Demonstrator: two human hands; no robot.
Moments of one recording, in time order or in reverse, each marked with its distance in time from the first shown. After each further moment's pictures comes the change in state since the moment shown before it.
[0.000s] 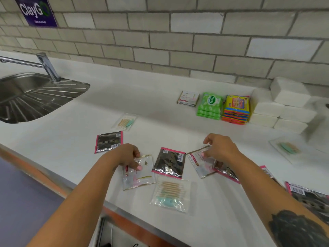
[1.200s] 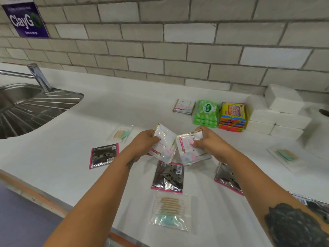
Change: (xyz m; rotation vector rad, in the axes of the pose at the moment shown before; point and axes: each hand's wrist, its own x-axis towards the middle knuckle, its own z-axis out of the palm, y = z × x) left_hand 0.019 0.073 -0.028 -0.749 0.190 0.219; right_hand 0.022 -0.027 -0.020 0.743 -0.135 -0.156
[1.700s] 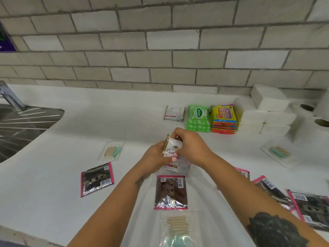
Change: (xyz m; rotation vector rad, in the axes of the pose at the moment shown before) left_hand 0.033 -0.010 0.024 -0.108 -0.256 0.185; right_hand 0.017 -0.037 0.040 -0.479 0.207 -0.240
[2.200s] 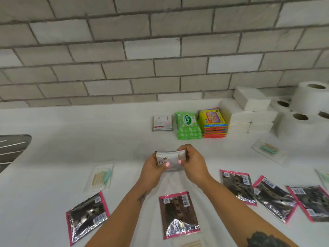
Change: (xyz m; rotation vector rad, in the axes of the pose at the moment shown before) left_hand 0.054 -0.038 -0.008 -0.176 0.078 0.138; right_hand 0.005 0.029 0.044 0.426 0.348 0.361
